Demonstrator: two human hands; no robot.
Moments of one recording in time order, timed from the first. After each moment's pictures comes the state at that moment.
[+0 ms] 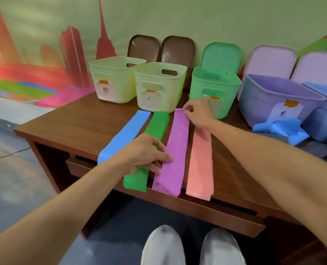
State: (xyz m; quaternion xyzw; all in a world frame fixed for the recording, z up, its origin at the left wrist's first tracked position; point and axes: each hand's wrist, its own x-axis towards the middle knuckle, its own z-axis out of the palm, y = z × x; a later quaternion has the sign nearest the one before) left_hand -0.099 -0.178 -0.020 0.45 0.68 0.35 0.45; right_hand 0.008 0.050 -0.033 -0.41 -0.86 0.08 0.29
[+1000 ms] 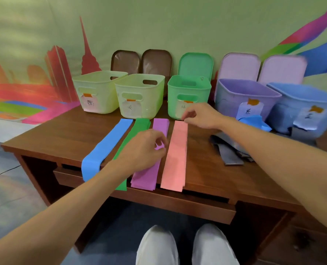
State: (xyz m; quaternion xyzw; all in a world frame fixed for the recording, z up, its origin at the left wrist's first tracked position) left_hand -0.051 -0.172 -0.013 0.70 0.67 0.26 0.04; right_hand 0.103 0.011 0.013 -0.35 -0.91 0.10 0.18
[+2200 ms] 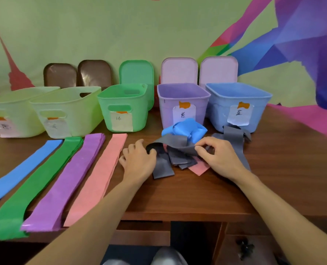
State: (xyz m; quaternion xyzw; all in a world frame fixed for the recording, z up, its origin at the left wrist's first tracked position) left_hand 0.108 -0.042 -0.067 0.53 0.77 0.34 0.10; right_hand 0.324 -0.014 -0.063 -0.42 -0.79 0.13 0.43
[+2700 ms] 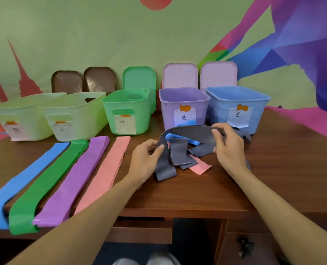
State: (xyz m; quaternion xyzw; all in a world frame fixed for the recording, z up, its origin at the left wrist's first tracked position) left_hand 0.108 -0.055 -0.064 0.61 0.58 0.51 0.17; right_hand 0.328 -0.006 -0.062 -0.43 -0.67 0.09 0.59
